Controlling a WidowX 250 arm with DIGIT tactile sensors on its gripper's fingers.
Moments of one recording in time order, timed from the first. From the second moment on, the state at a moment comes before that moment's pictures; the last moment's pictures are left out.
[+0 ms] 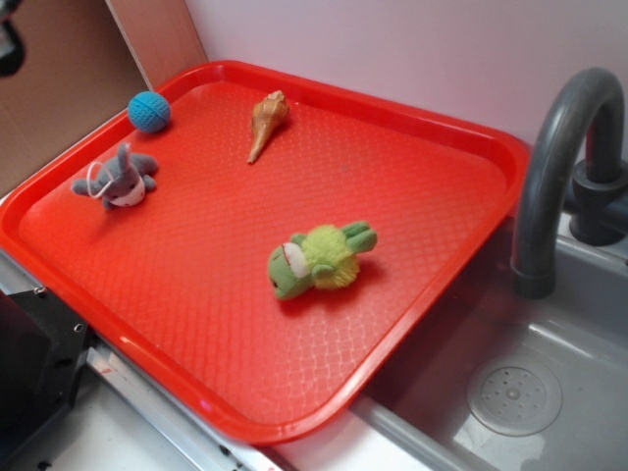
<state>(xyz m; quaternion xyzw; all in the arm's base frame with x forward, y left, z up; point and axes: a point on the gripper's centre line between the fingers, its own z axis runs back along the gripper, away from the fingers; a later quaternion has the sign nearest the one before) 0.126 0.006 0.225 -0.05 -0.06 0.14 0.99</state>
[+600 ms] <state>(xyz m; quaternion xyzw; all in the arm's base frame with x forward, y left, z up) 0.169 0.070 0.166 0.02 -0.04 0.49 0.87</state>
